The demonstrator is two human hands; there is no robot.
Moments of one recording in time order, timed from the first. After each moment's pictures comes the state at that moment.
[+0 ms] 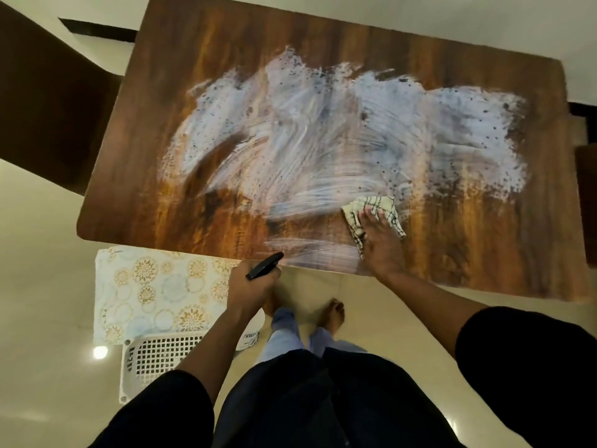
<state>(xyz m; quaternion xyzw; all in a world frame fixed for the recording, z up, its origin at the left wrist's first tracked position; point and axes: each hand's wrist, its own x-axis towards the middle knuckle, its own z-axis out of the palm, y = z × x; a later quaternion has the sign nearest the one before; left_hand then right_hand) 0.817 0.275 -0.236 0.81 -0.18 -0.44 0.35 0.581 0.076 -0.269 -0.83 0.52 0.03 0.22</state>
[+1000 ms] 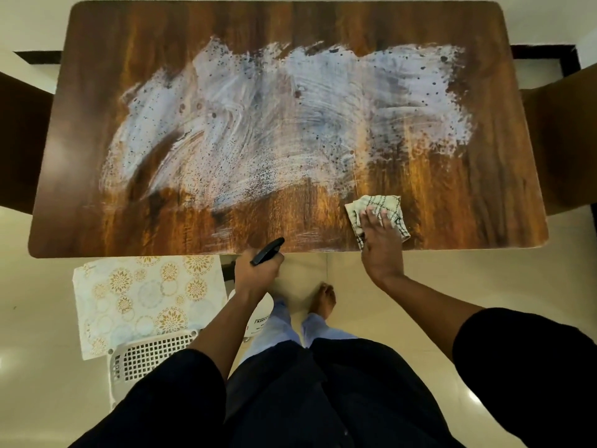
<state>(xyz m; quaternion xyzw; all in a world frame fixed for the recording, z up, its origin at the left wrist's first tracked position) 0.705 0.223 -0.243 0.81 -0.18 -0.46 0.31 0.449 0.102 -0.280 -0.79 0.58 -0.02 0.20</state>
